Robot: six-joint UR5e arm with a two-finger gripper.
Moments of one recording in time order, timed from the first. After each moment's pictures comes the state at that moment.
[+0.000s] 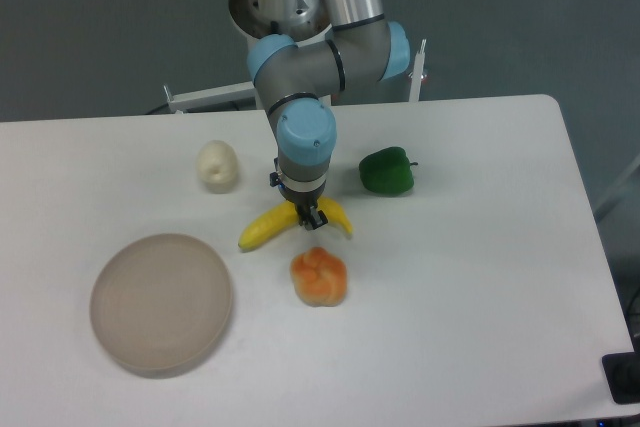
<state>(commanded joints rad) 2.16 -1.89 -1.99 -0.91 1.54 1.42</state>
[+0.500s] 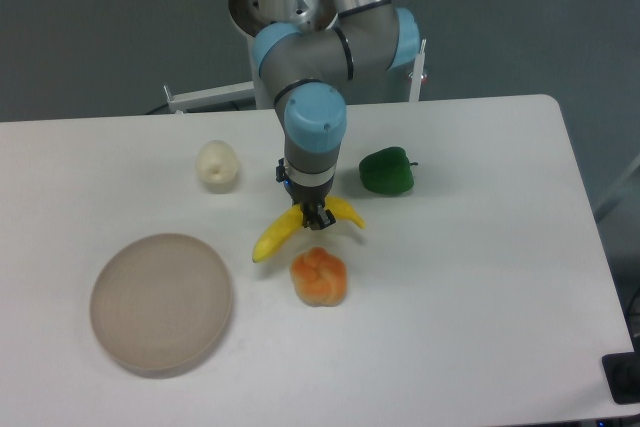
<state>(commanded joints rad) 2.19 -1.84 -1.87 -1.04 1.52 1.41</state>
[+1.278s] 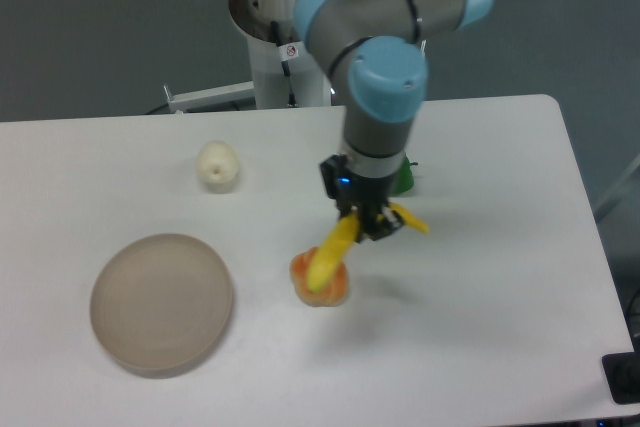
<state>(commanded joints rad) 2.32 -1.93 -1.45 -1.24 1.49 1.31</state>
